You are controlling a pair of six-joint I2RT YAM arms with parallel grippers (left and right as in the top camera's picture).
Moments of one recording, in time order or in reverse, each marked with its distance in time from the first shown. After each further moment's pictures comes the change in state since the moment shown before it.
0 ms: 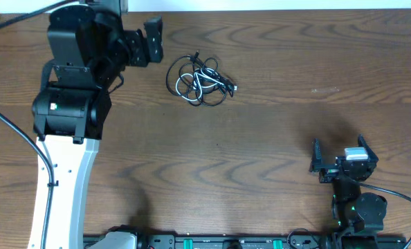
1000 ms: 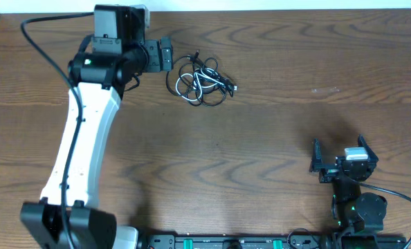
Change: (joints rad) left arm -0.001 0.276 0.000 -0.153 -0.016 -0.029; right arm 0.000 0.000 0.000 0.000 0.000 0.000
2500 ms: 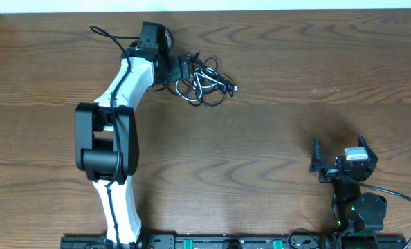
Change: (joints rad) left arm -0.019 0.528 0.000 0.232 0.000 -0.163; right arm 0.000 0.000 0.000 0.000 0.000 0.000
